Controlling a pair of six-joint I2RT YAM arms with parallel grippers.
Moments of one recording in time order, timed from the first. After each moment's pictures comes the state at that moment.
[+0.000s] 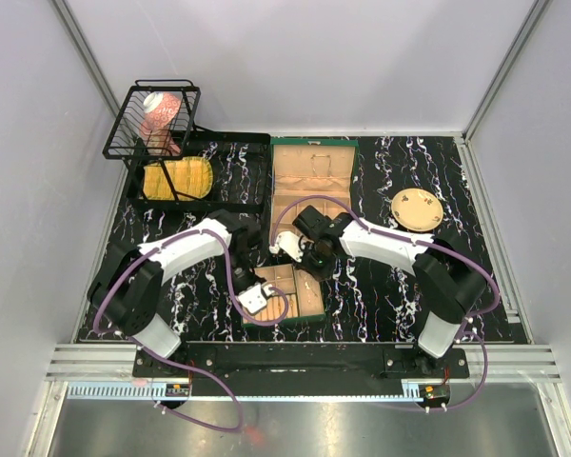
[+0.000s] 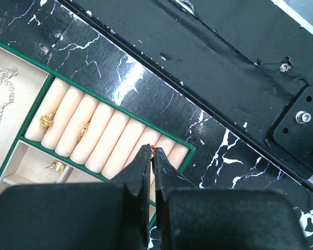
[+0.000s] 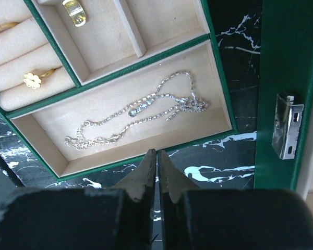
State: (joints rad) left arm -0.65 1.59 1.03 -1.33 0.76 1.96; right arm 0.82 1.75 1.16 -0.69 -0.20 -0.47
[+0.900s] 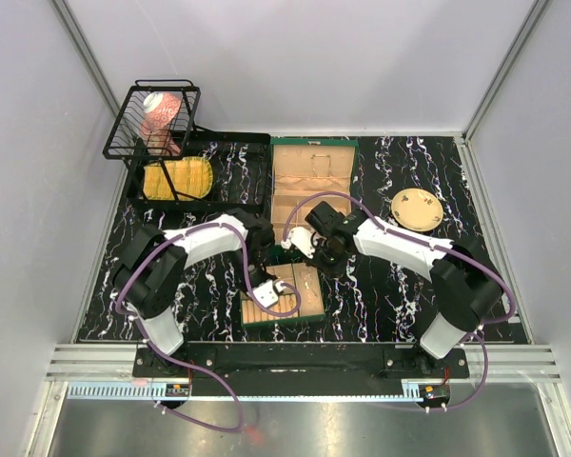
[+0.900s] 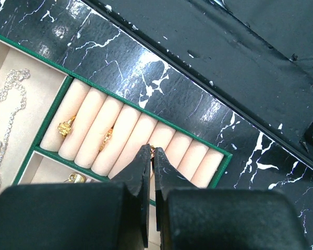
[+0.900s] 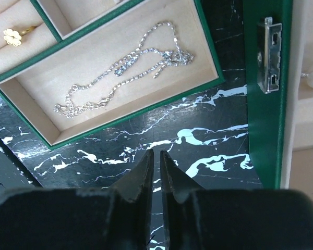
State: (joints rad) left arm -0.68 1.73 1.09 -1.26 0.77 1.96; right arm 0.77 1.66 1.12 -0.76 -0.17 -0.47
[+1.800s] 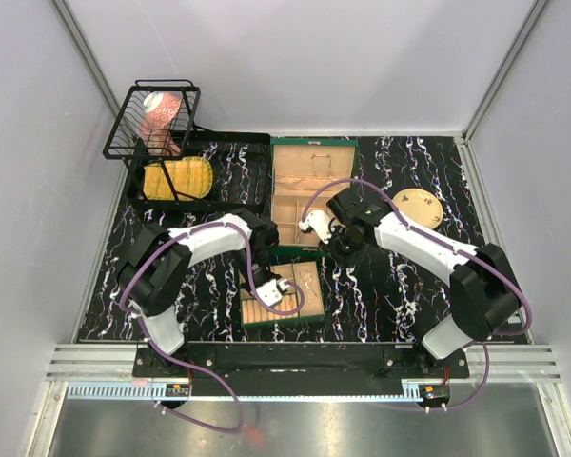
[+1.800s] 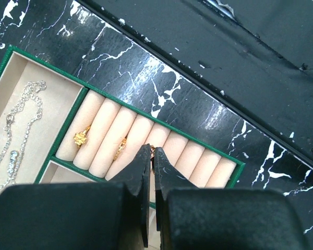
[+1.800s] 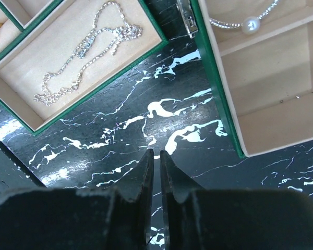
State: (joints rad) left arm -0.70 1.76 1.11 -1.24 0.81 1.96; right arm 0.64 1.57 1.10 -0.78 -0.19 -0.44
